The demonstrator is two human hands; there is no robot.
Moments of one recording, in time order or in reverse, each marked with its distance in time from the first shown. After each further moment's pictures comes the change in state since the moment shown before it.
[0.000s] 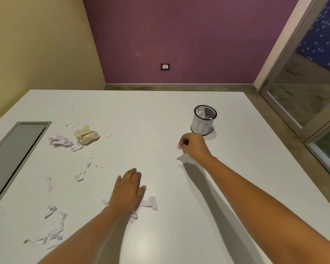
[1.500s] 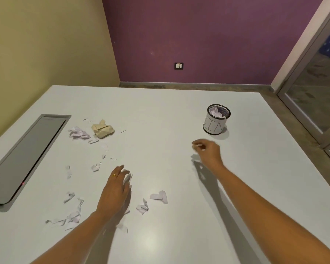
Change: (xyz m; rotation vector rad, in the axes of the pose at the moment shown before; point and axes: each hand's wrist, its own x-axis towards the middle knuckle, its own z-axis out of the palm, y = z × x) left_hand -0.040 -0.042 -0.021 -0.229 0.238 -0.099; right_hand -0.027 0.010 0.013 0.286 0.108 0.107
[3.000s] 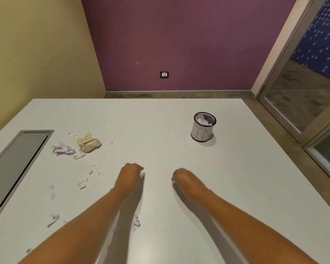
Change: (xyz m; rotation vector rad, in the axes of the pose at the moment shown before) left_hand 0.081 0.064 0.013 0.077 -0.213 0.011; right_hand -0.036 0.011 0.024 -0.649 -0.448 -0.200
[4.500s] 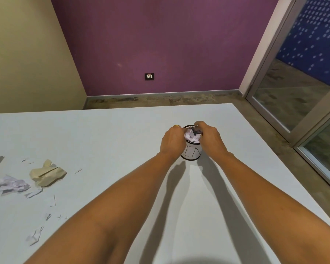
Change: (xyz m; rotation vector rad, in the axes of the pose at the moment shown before) left_hand 0.164 0.196 0.012 -0.024 0.090 0.320; right_hand 0.122 0.116 -0.134 0.172 0.566 0.180
